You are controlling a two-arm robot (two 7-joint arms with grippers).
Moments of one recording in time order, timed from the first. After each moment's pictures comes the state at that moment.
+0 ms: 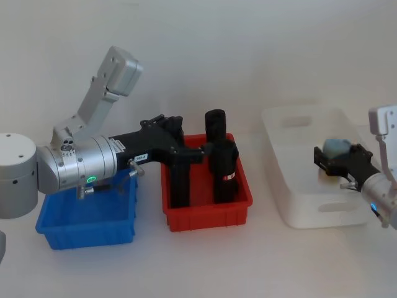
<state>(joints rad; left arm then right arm) -0.57 0.37 0.31 -1.50 -0.27 0.45 -0.74 0.48 0.24 -0.18 -1.08 0.20 0.09 0.16</state>
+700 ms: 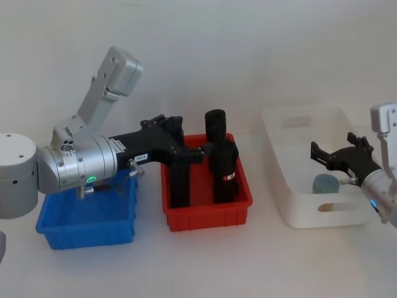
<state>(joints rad) -0.57 0.37 0.31 -1.50 -0.27 0.45 -0.74 0.49 0.24 -0.18 -1.06 0.19 0.02 0.16</state>
